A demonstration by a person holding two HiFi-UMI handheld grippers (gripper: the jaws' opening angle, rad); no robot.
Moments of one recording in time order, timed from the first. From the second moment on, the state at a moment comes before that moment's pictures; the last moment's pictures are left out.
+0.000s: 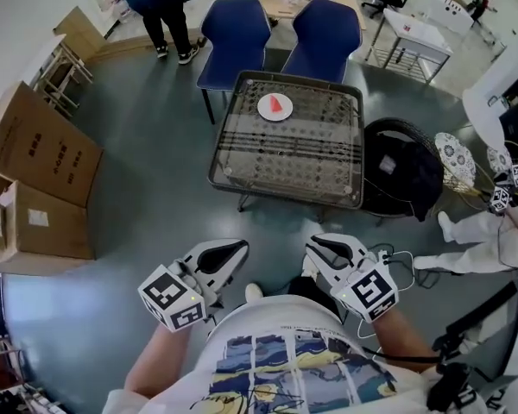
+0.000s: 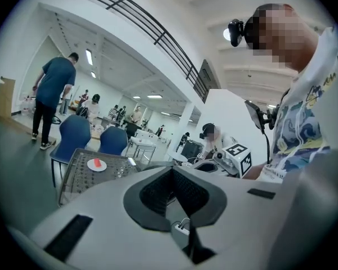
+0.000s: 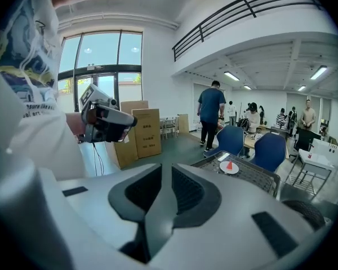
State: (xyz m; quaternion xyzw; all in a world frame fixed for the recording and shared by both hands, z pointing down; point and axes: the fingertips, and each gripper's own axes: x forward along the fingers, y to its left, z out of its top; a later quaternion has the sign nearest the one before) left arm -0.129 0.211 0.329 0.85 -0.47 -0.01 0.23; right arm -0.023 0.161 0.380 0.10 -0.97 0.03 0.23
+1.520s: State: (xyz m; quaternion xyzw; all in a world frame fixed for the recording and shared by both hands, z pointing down) left arm -0.149 0.295 0.348 0.85 -0.46 -0.01 0.24; right arm -0.070 0.255 0.376 0.08 -0.97 0.00 0.23
